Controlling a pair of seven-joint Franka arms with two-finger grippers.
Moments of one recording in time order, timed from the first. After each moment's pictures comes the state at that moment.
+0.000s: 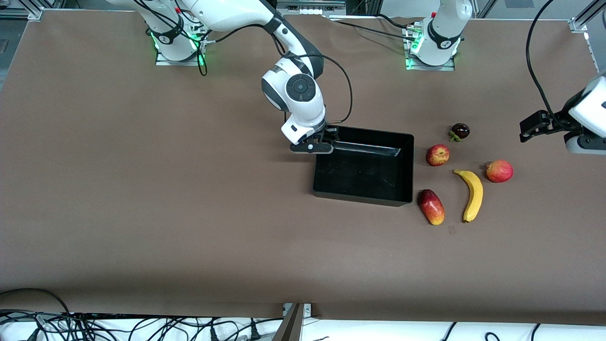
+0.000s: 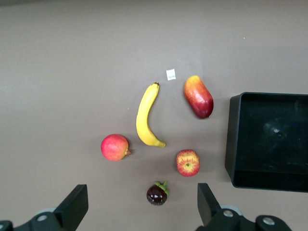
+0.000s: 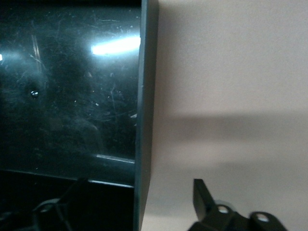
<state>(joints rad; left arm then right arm) 0.02 0.02 -0.02 -1.67 0.07 1.73 0.05 0.81 0.72 0.07 -1.52 0.08 2.34 0.87</state>
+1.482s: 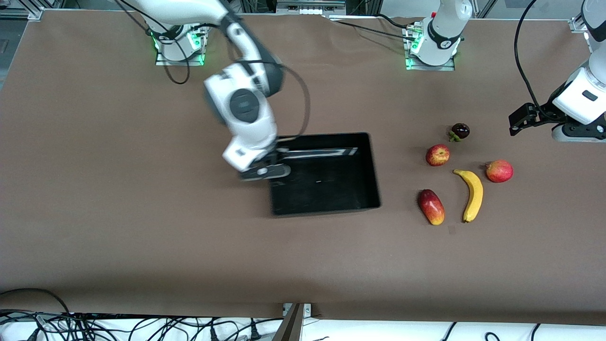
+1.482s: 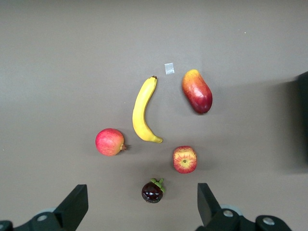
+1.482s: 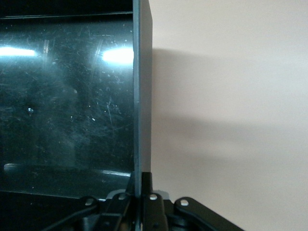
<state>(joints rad) 0.01 -0.03 -0.02 -1.76 0.07 1.76 0.01 0.56 0.53 0.00 -1.48 0.01 1.99 0.43</state>
